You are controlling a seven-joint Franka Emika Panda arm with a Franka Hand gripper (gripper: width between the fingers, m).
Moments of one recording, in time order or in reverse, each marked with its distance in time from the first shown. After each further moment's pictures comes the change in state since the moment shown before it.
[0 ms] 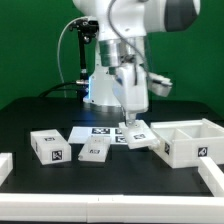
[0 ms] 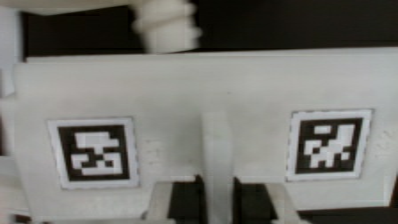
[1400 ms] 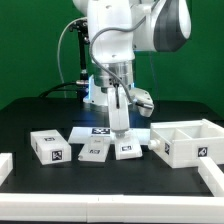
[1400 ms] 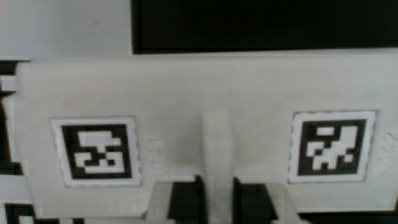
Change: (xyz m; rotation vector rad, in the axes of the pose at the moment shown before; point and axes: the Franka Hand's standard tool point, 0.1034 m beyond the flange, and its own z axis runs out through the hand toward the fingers) arm 0.013 0.047 0.039 -0.065 0.008 0.092
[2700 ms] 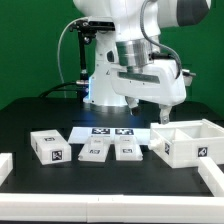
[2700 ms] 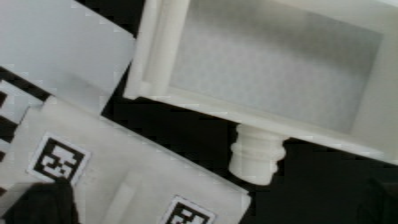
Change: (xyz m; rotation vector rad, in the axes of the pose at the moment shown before) arm -0.065 -0.021 -0.045 0.027 -0.068 -0.595
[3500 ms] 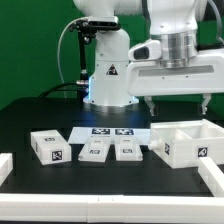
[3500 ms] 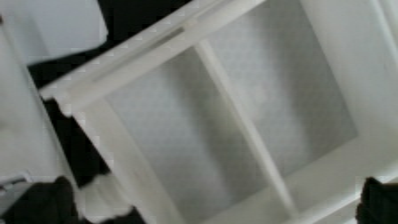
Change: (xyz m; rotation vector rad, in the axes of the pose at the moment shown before) arm -0.057 -0.045 0.004 -0.047 0.036 -0.896
